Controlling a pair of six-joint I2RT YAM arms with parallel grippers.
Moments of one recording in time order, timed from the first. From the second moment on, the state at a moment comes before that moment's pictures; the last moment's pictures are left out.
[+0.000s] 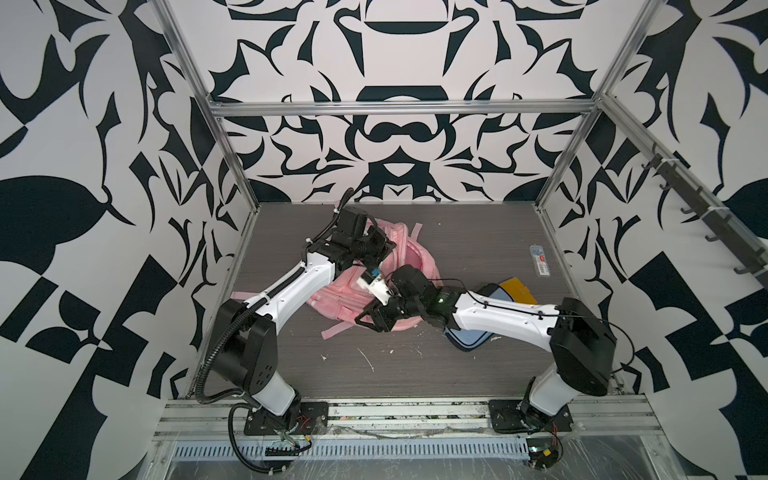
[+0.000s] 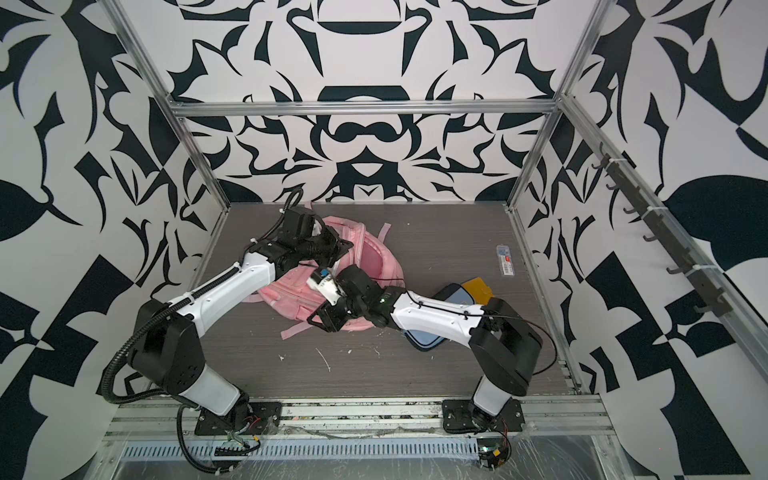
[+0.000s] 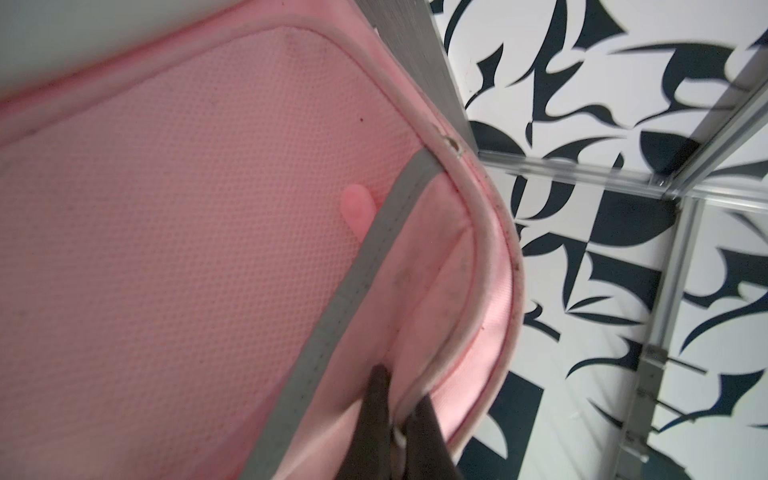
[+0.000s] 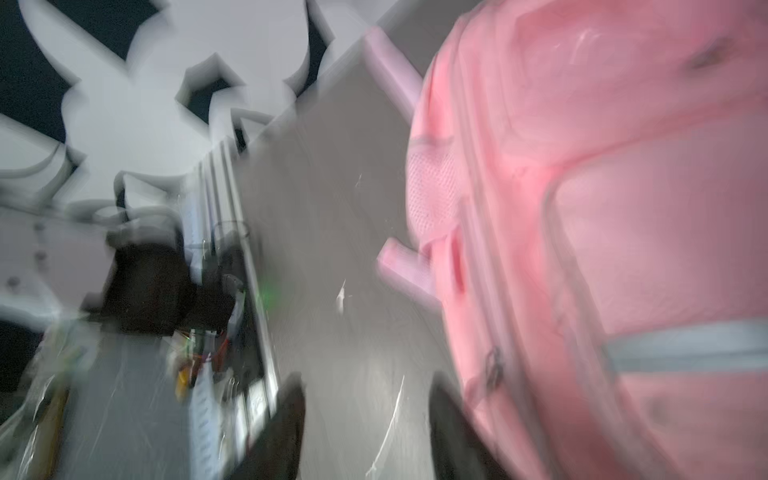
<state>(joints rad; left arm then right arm) -0.49 1.60 1.27 -0.30 0.39 -1.30 0.95 1.57 1.02 -0.07 -0.38 0.30</state>
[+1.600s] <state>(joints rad) -0.38 1.55 1.23 -0.36 0.53 -0.96 0.13 1.02 0.47 -0.64 -0.19 0.91</state>
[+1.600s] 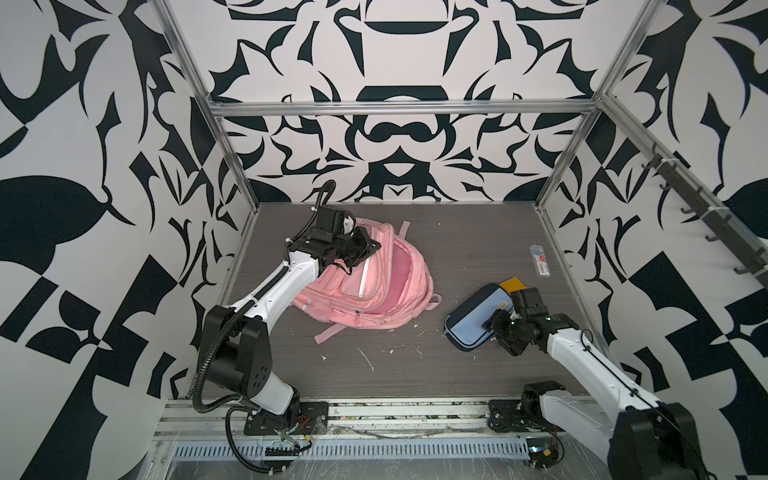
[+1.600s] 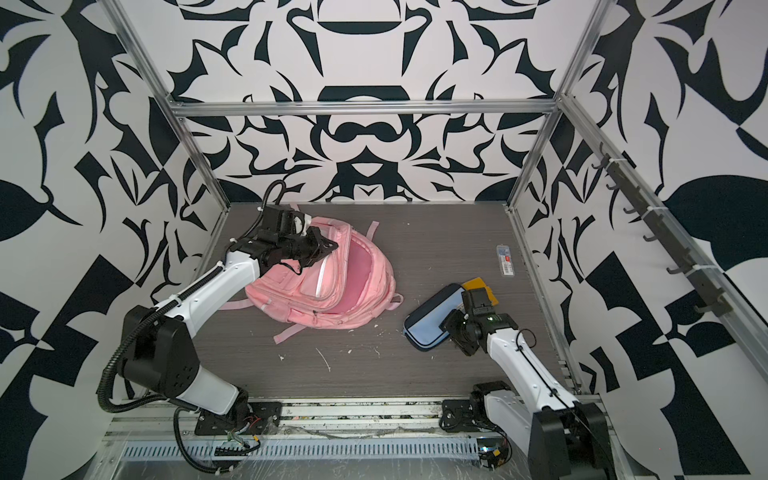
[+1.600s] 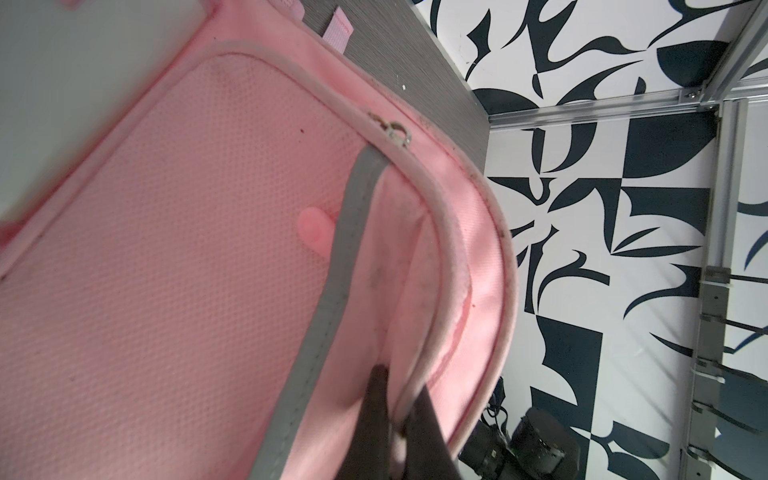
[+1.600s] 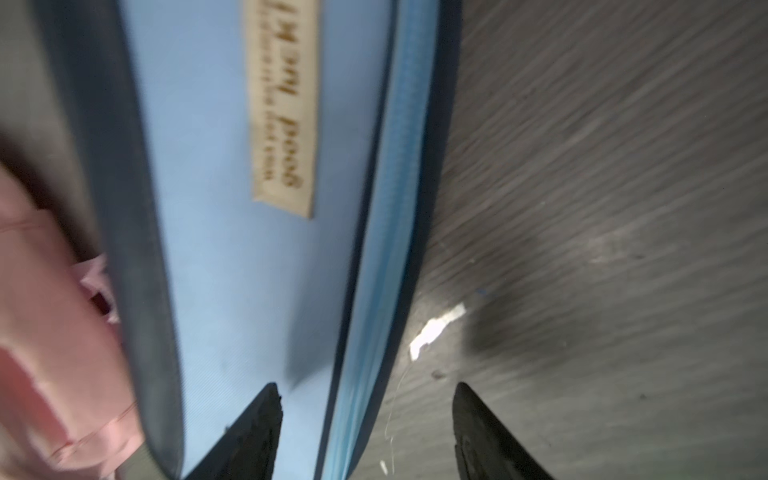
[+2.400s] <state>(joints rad) -0.39 1.53 1.17 -0.29 0.60 -0.95 0.12 1.05 0.42 -0.50 -0.18 0.83</state>
